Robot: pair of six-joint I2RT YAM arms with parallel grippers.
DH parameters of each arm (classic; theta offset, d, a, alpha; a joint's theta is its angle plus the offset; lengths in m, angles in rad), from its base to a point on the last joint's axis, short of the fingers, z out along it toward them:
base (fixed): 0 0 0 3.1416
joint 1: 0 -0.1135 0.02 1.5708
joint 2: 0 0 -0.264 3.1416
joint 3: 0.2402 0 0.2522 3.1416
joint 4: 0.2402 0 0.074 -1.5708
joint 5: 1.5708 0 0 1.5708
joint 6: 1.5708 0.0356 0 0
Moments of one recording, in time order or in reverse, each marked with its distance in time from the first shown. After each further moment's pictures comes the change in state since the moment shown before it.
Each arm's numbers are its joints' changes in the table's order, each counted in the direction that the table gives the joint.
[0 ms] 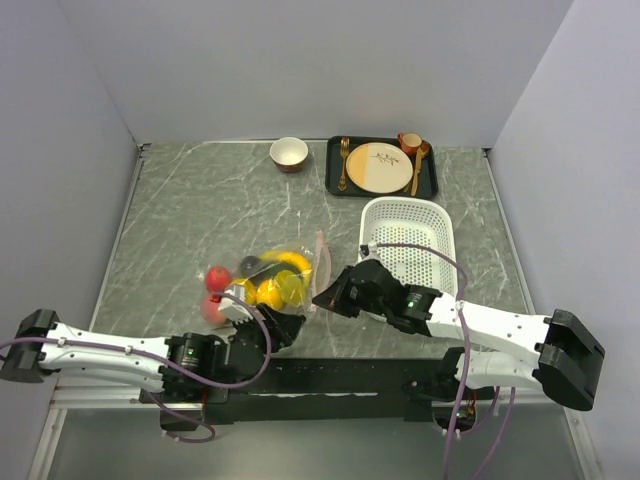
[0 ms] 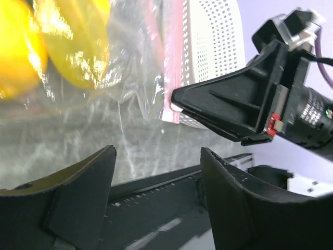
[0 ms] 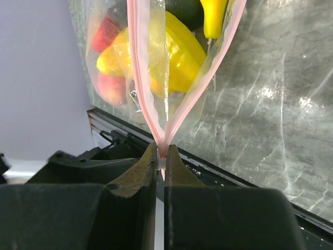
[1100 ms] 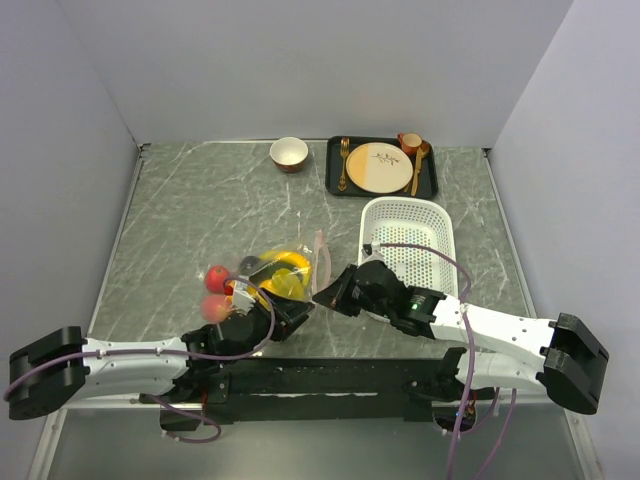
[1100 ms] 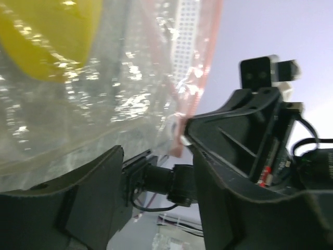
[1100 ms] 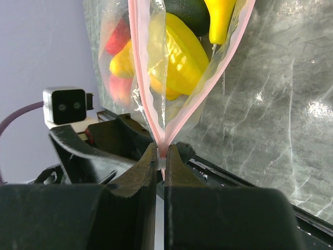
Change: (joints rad) left arm -0.401 0.180 -0.264 -0.739 0.554 -0.181; right arm 0.000 -0.034 -0.023 -0.038 0.012 0.005
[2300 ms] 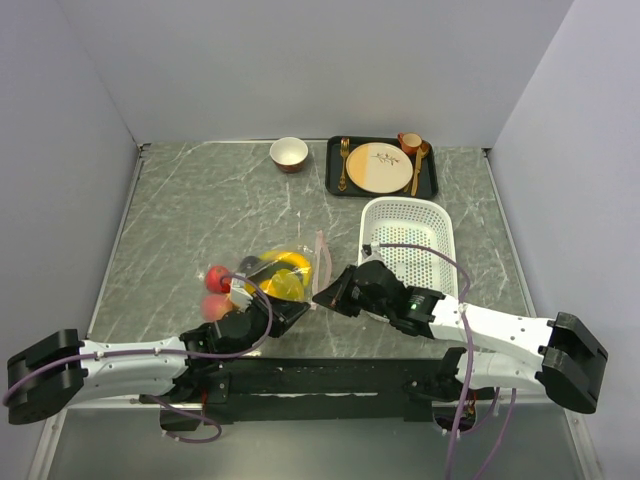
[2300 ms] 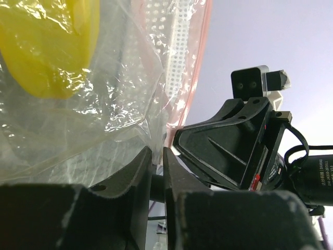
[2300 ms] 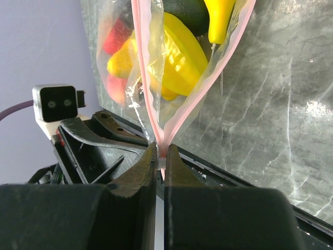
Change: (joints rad) left arm -0.032 -0.016 0.004 -0.004 0.000 0.011; right arm 0.000 0.008 -0.002 -0.002 -0.004 0.001
